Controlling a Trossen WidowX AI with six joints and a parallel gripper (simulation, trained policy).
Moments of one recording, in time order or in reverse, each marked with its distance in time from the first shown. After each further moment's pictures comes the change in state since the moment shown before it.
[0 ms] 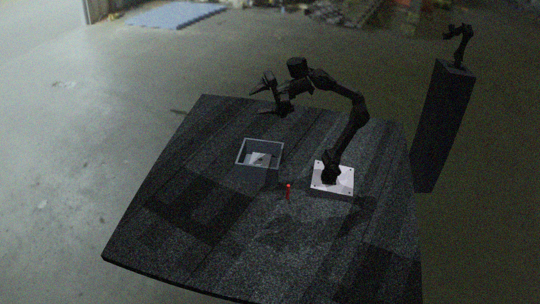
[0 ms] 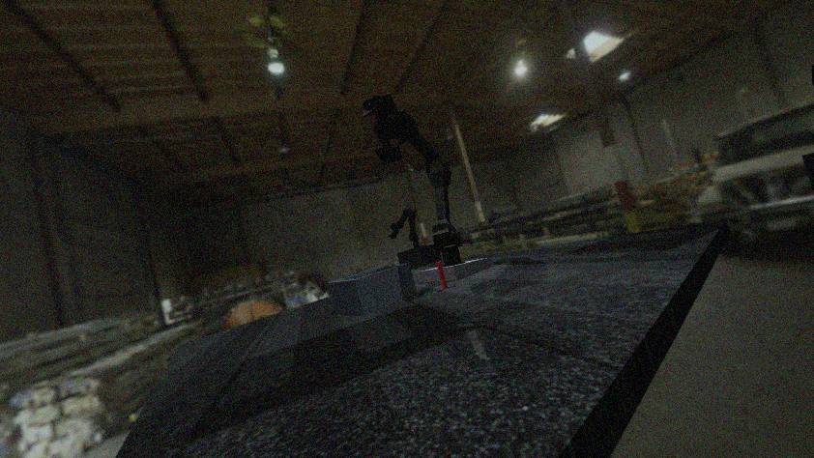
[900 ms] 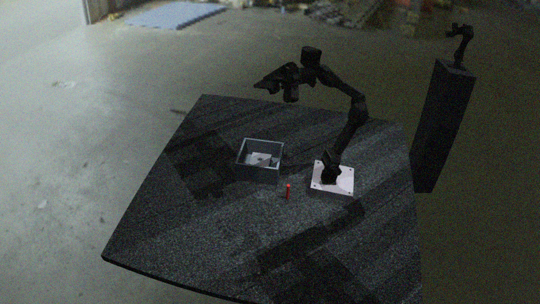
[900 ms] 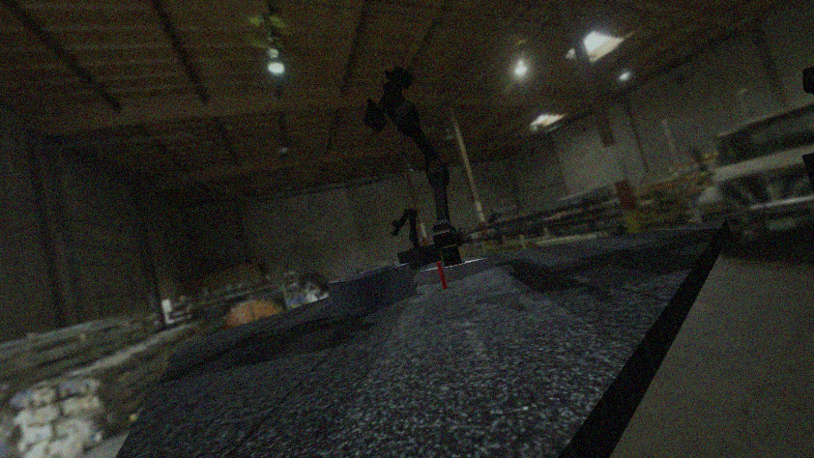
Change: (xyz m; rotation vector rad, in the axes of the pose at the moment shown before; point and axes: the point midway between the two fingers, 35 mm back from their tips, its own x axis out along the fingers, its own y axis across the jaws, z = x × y) arm -0.037 -0.098 0.040 -0.772 -0.029 -0.436
